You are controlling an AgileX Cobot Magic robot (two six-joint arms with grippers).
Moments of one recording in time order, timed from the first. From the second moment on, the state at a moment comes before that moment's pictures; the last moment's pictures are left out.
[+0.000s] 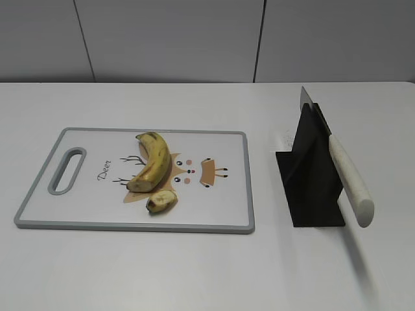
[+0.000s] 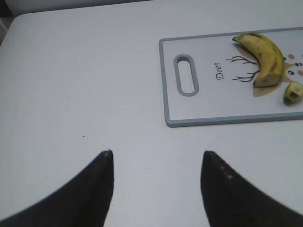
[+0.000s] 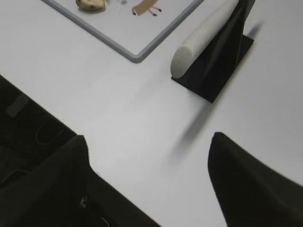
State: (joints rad) left arm -0.05 0.11 -0.51 -0.05 1.05 0.19; right arm 0.46 0.21 -0.42 0.15 0.94 -0.19
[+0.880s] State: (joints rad) left arm -0.04 0.11 -0.51 -0.05 1.05 0.19; right arm 0.21 0.00 -0.42 0.18 0.94 -0.18
